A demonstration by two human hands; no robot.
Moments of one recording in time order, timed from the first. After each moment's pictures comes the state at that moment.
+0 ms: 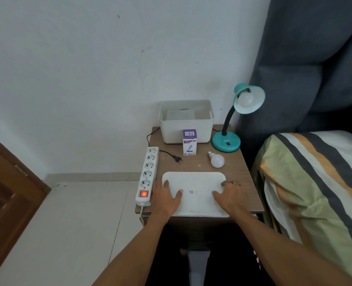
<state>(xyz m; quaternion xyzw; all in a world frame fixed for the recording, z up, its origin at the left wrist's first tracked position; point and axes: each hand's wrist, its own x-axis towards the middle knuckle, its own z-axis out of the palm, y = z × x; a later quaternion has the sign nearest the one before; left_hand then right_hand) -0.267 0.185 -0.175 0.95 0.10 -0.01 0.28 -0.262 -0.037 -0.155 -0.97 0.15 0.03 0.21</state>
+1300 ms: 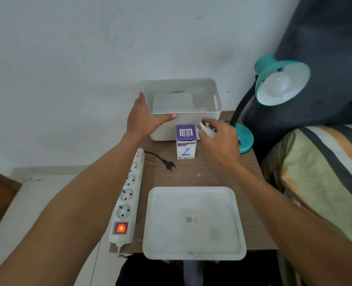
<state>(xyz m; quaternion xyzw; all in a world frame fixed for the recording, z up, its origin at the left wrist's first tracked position) 0.031 0.218 -0.096 0.93 0.03 0.09 0.36 -0.055 -0.013 -0.102 -0.91 -0.01 -0.16 0.39</state>
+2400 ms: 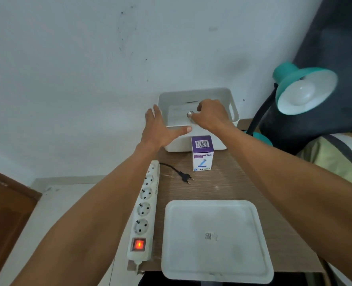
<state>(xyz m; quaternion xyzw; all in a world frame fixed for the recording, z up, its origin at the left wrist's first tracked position) 0.037 0.224 -0.090 0.94 0.03 0.01 0.33 0.064 0.046 -0.057 -0.96 0.01 -0.04 0.28</state>
